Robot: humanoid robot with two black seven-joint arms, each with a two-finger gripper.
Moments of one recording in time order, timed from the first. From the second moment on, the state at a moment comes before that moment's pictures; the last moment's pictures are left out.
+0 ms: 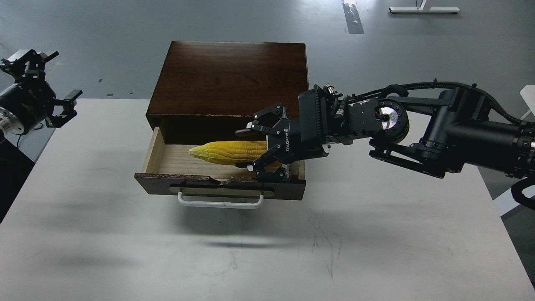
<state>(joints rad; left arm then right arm) -0.84 0.82 -0.26 -0.72 -0.17 -0.45 -0.33 1.32 -0.28 -0.12 1.11 -2.12 -0.26 0.49</state>
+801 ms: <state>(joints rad) -0.84 0.81 -0.26 -0.72 -0.17 -0.47 -0.33 1.39 -0.44 0.18 1.07 -0.85 -0.06 0.36</state>
